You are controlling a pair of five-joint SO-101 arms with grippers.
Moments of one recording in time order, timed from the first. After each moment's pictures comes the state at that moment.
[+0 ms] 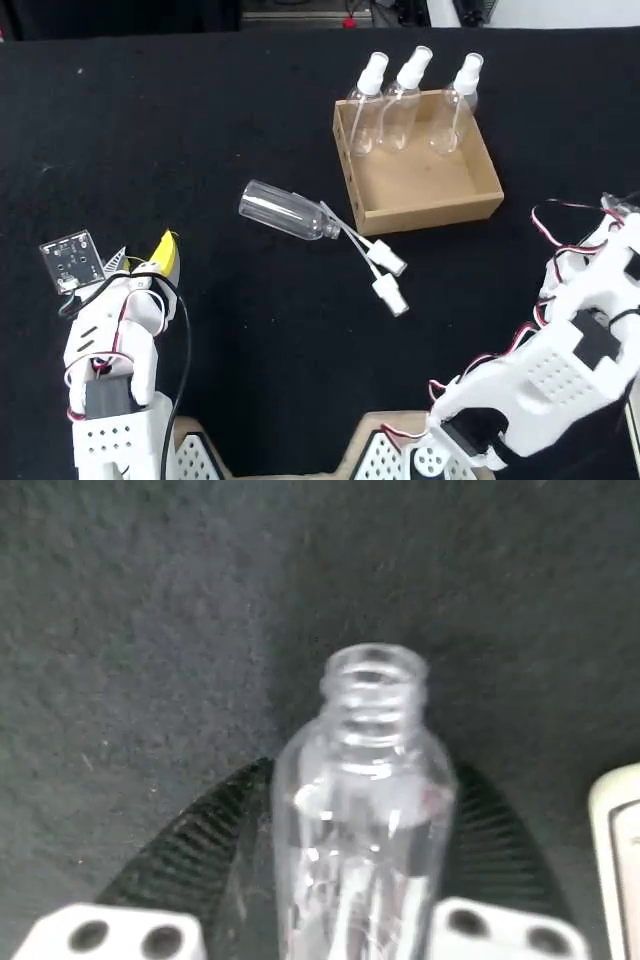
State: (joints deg) left arm -14.0 -103.7 96.1 40.7 11.3; right arm 47.9 21.4 6.2 75.2 21.8
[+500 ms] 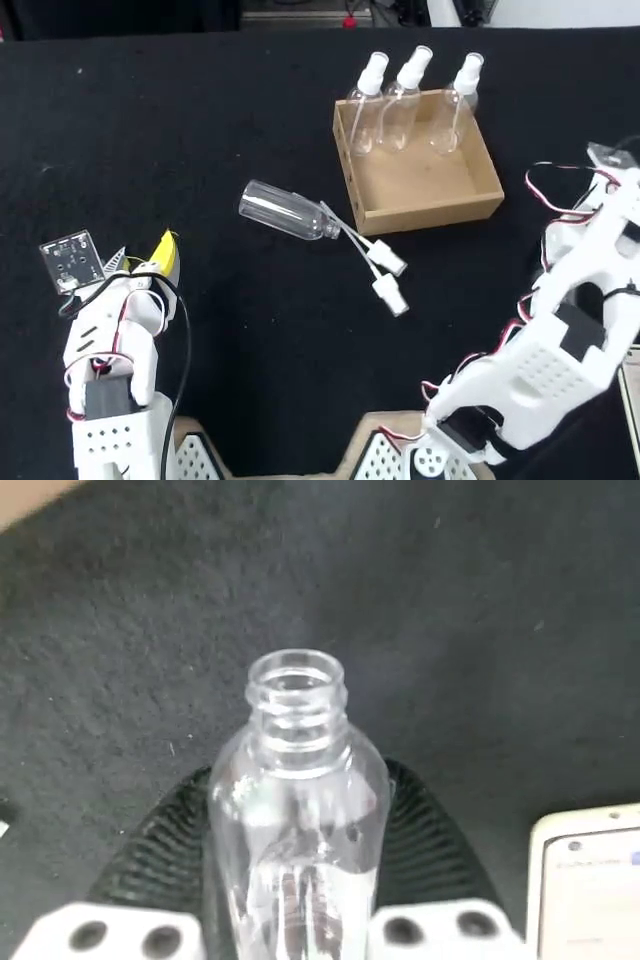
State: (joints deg) left arm -14.0 -103.7 96.1 40.7 11.3; right arm 41.7 19.1 -6.6 83.8 27.6
